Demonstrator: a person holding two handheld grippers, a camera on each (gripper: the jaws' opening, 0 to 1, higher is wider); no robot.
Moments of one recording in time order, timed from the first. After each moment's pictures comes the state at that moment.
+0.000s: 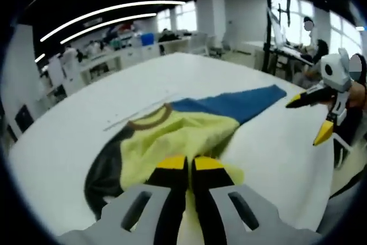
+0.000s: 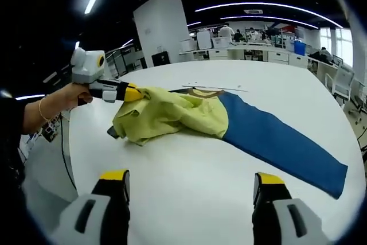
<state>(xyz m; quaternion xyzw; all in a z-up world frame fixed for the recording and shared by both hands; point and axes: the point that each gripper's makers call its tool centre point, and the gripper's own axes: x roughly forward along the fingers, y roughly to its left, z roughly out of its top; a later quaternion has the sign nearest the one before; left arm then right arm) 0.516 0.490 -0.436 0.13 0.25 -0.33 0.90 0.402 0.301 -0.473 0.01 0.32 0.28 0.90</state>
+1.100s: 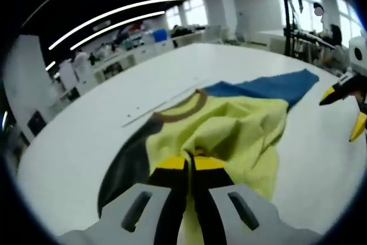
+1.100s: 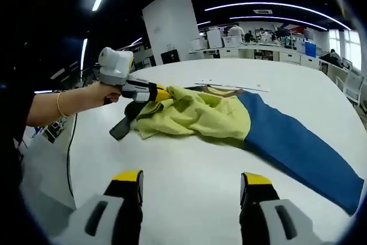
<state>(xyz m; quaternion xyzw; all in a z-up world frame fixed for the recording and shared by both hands) 0.586 0.525 -0.493 0.18 0.24 -0.28 0.91 0.426 0.352 -0.495 0.01 0.32 0.32 0.89</state>
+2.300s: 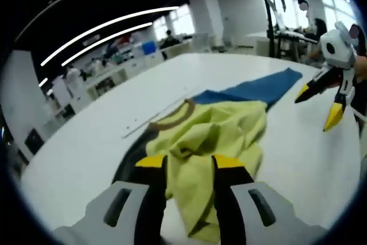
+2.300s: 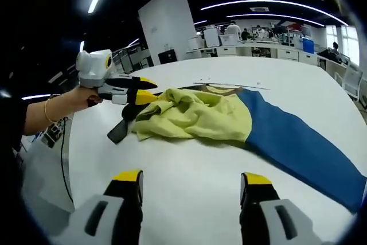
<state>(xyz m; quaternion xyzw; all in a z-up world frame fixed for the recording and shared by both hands) 0.544 0.523 -0.457 0.20 0.20 -0.34 0.90 0.432 0.359 -0.497 0.02 0.32 0.31 0.89</state>
